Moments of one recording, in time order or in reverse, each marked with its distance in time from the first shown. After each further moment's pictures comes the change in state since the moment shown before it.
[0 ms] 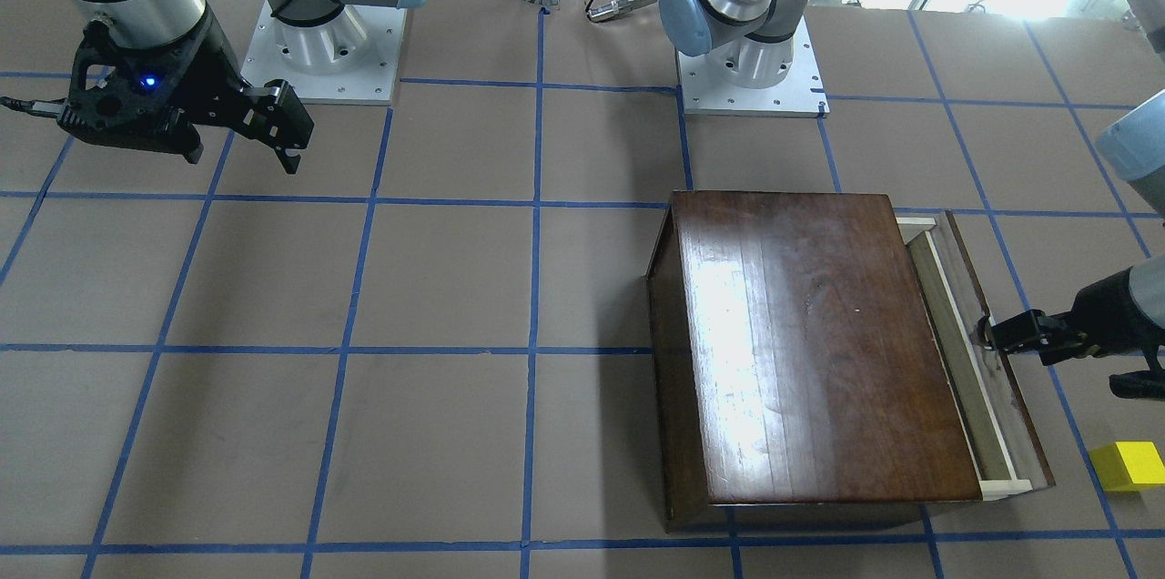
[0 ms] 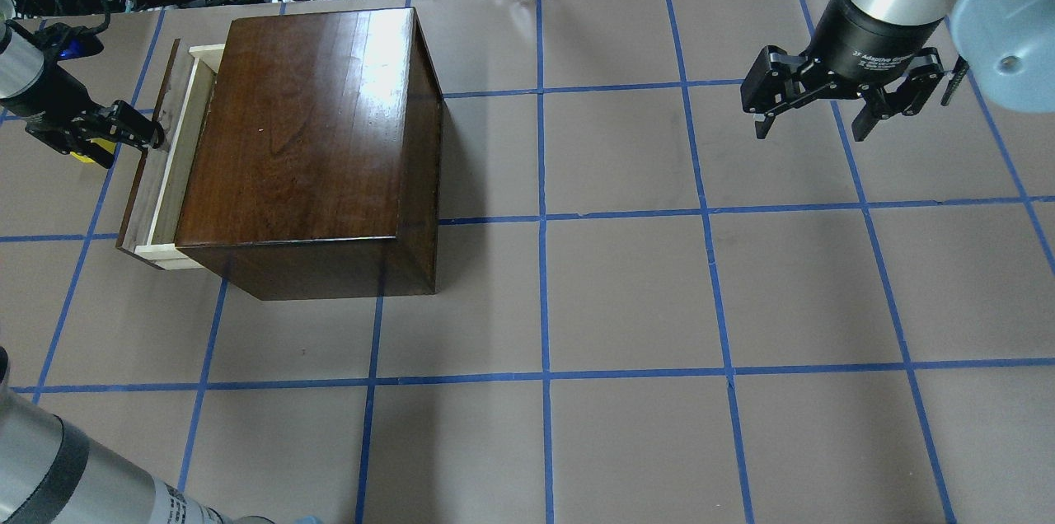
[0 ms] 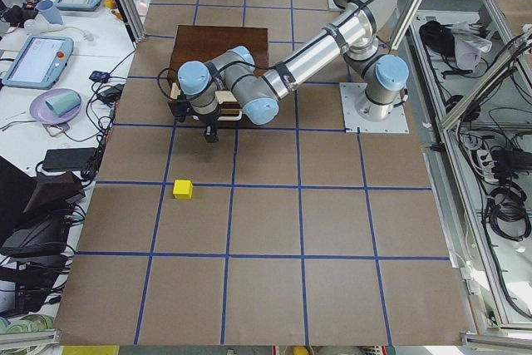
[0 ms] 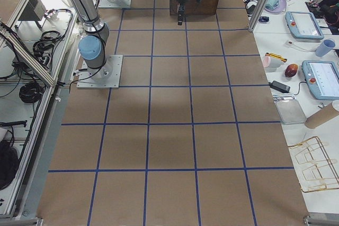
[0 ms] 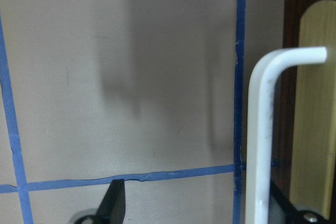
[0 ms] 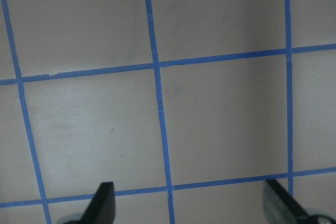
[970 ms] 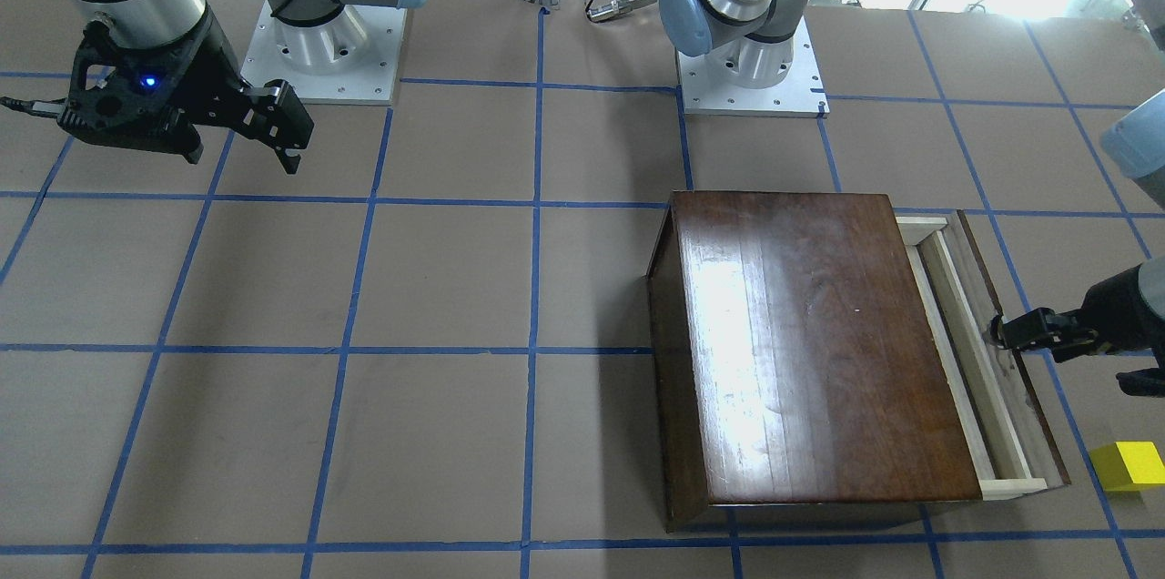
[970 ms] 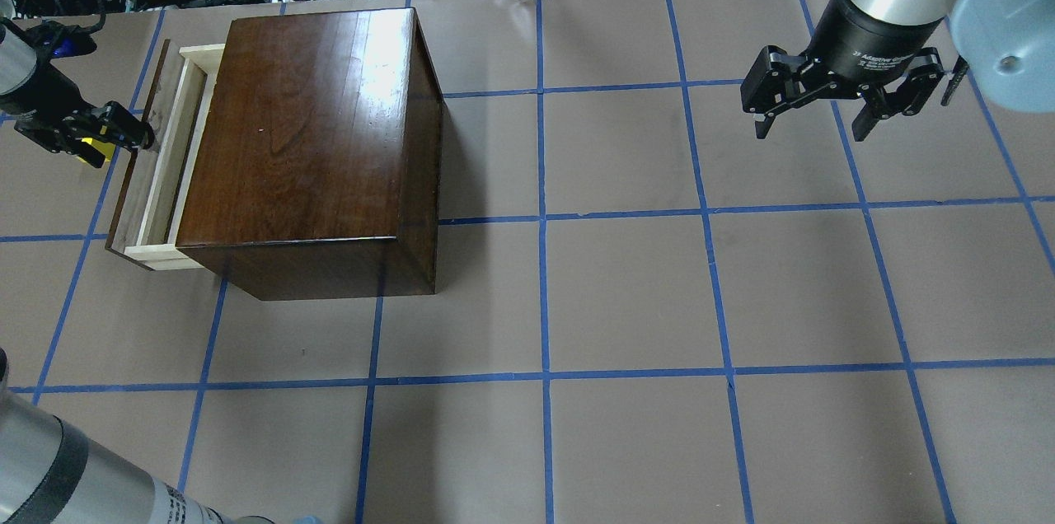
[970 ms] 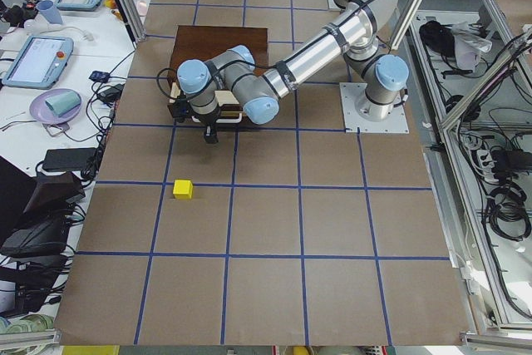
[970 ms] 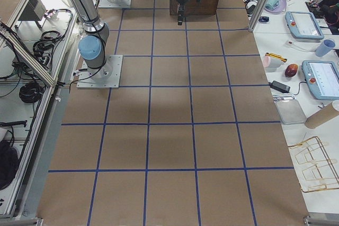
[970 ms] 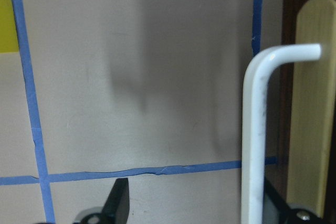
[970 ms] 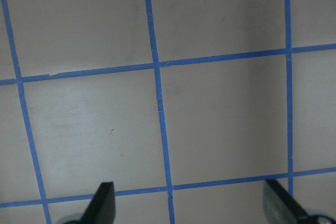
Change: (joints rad) left arm 0.002 0.003 0.008 0.002 0.017 0.000; right arm 0.000 0.000 0.000 0.000 0.000 0.000
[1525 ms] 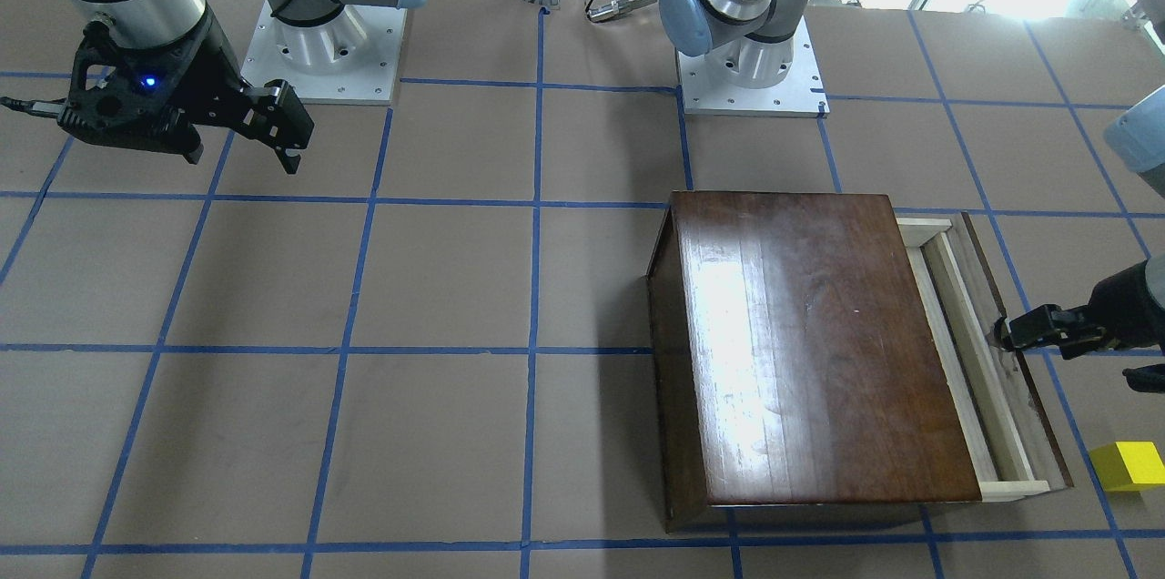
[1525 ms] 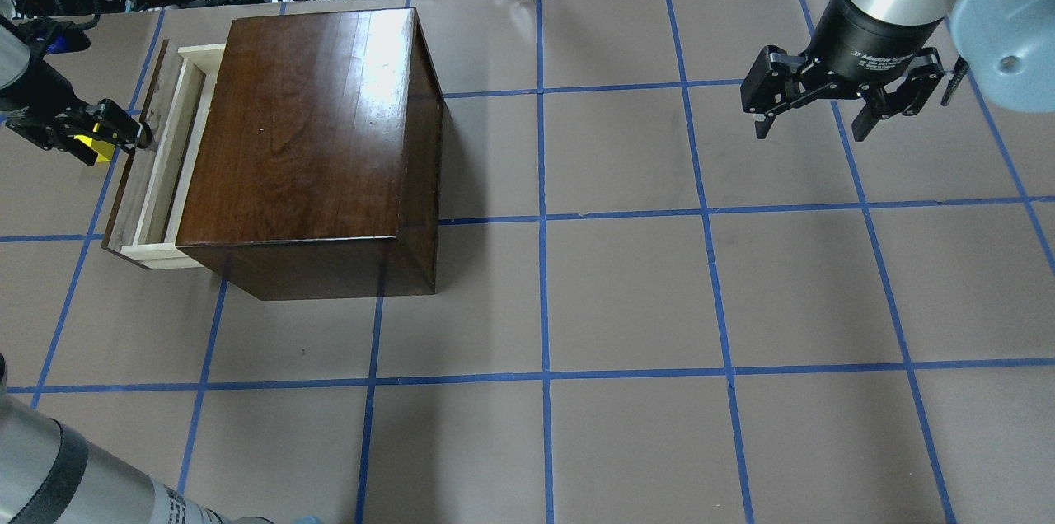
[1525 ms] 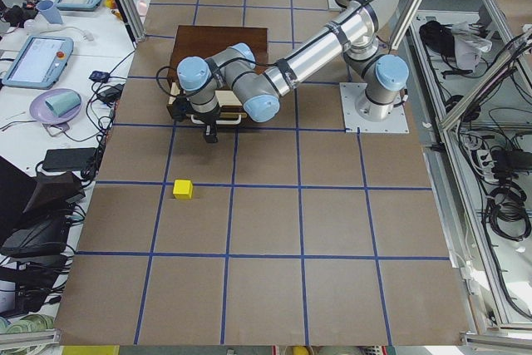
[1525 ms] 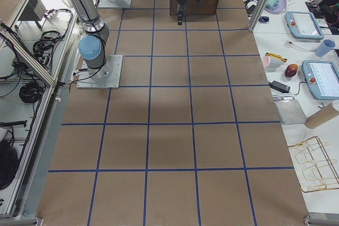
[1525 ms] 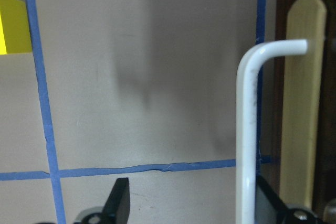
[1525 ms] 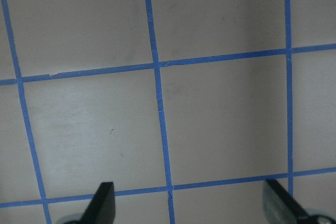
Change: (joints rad) left arm 0.000 0.009 0.004 -0.001 0.017 0.000; right arm 0.000 0.000 0.000 0.000 0.000 0.000
